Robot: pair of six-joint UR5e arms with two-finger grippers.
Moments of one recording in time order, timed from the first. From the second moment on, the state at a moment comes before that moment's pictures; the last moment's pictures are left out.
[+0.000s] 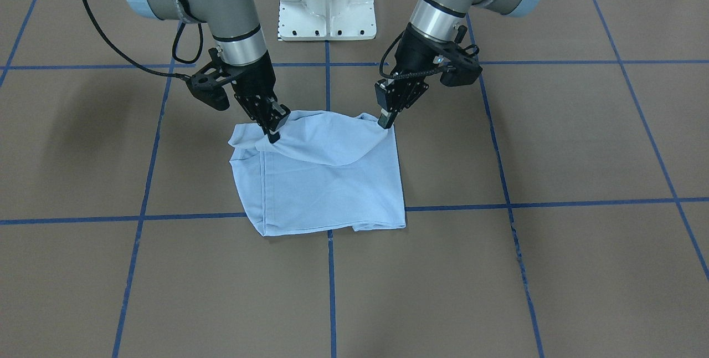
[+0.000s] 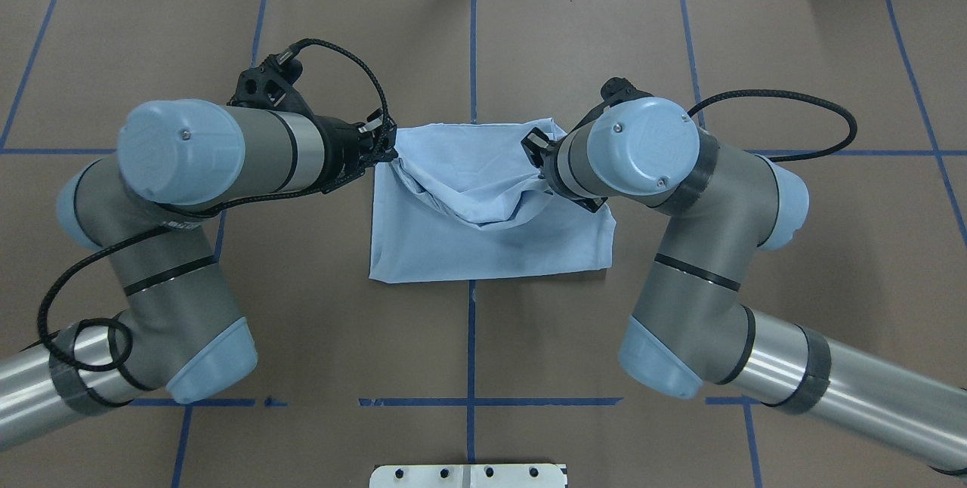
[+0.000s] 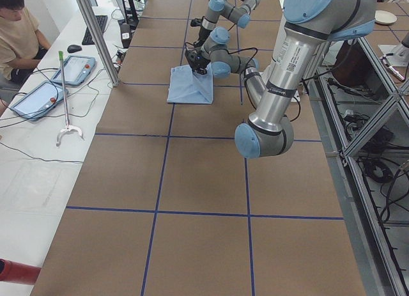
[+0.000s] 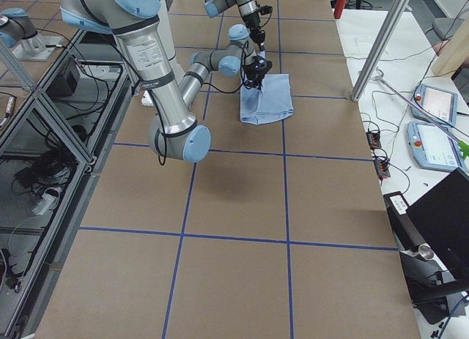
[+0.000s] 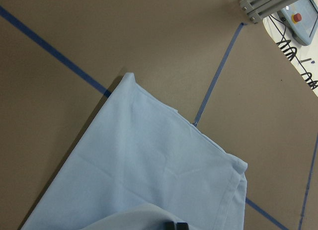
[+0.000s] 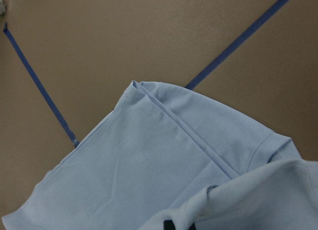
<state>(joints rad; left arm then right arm) -0.60 -2.09 -1.80 -2.06 -1.65 -1.84 0.56 -0.99 1.76 -1.39 1.66 1.96</state>
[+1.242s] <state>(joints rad) -0.87 -2.09 -1.42 -2.44 -1.82 -1.29 0.94 -0.89 1.29 -1.13 2.04 1.34</state>
